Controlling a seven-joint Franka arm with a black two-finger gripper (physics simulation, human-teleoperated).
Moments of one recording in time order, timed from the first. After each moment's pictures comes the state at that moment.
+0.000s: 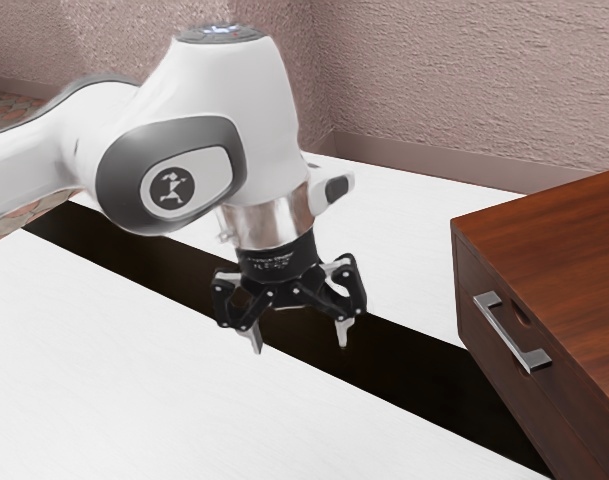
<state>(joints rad) -0.57 -0.14 0.28 -1.76 0.05 1.62 -0.97</state>
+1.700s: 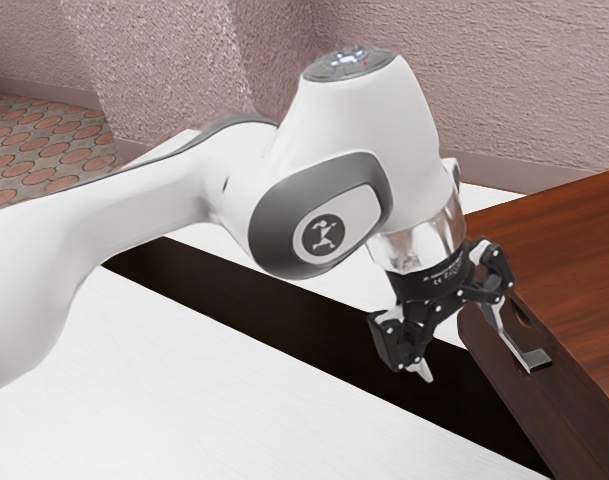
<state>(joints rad) -0.60 0.10 0.20 -1.60 -0.07 1.91 -1.55</state>
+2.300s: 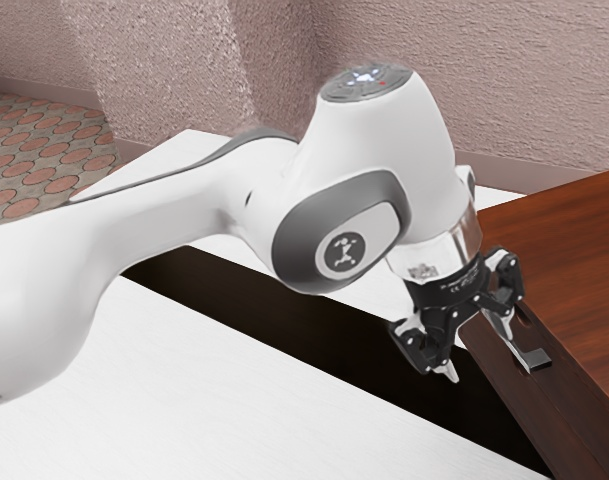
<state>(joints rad) -0.60 0.14 0.20 -1.60 -0.07 1.98 -1.54</state>
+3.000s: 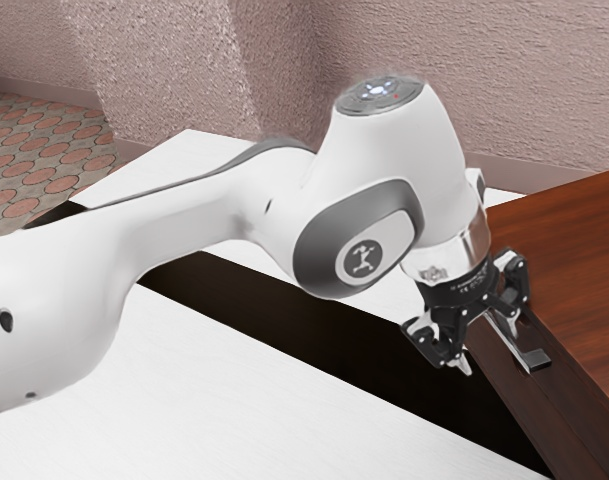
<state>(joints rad) -0.59 0.19 0.19 -1.58 -0.07 2.02 -1.50</state>
